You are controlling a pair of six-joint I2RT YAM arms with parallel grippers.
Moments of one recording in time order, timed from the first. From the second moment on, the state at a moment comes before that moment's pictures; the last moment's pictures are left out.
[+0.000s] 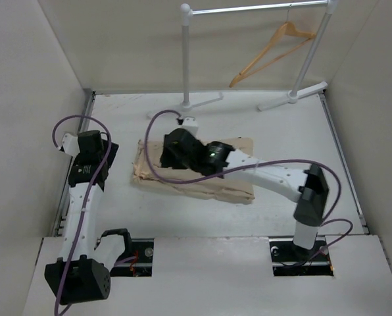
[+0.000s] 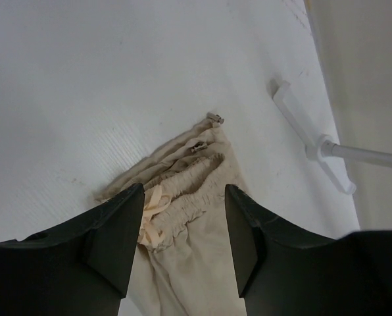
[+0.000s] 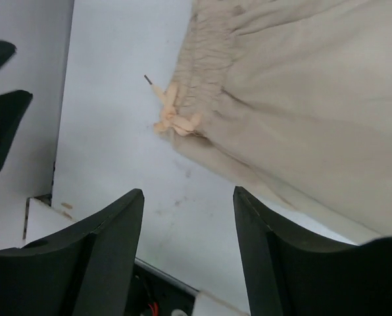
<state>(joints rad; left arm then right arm) 0.12 0.93 0.87 -0.60 -0.24 -1.00 1.13 1.89 1.78 -0.58 0.40 0.90</state>
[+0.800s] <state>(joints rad) -0.26 1.52 0.76 -0.22 -0.25 -0.97 0.60 1.24 0.55 -0.27 0.06 0.95</state>
